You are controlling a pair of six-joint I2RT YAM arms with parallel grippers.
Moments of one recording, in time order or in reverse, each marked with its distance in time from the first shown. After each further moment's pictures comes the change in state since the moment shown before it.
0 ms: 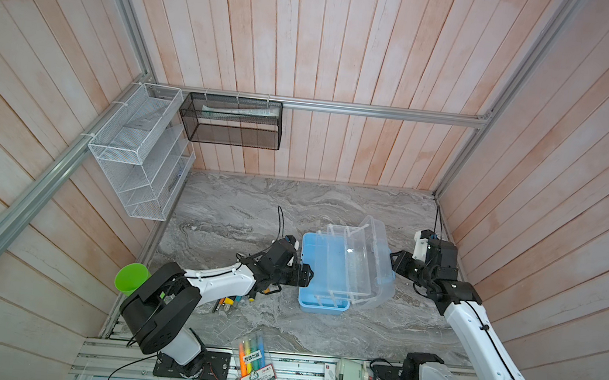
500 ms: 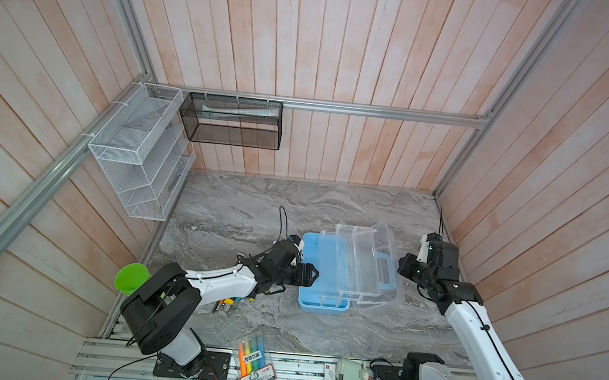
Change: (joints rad) left arm -0.031 0.000 -0.002 0.083 0.043 -0.037; right arm -0.020 0.001 0.000 -0.043 0.129 -0.018
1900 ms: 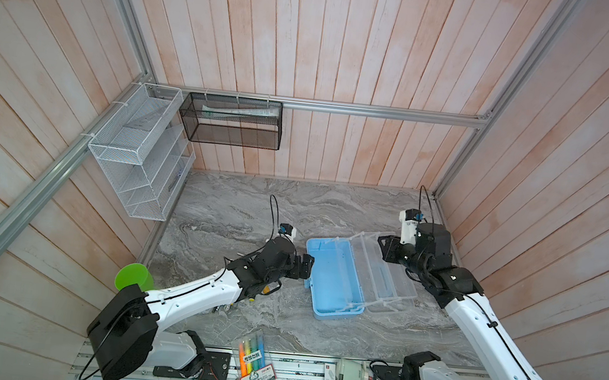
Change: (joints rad) left arm 0.002 -0.251 0.045 -0.195 -0.332 0.083; right arm 0.325 0.036 0.217 -0.002 -0.010 -0.063
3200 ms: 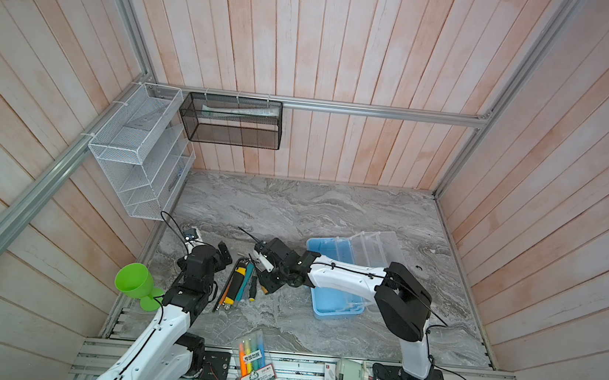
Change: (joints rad) left arm 0.593 -0.483 -0.421 0.039 -0.254 0.148; right arm 0.716 1.036 0.537 0.077 0.014 -0.085
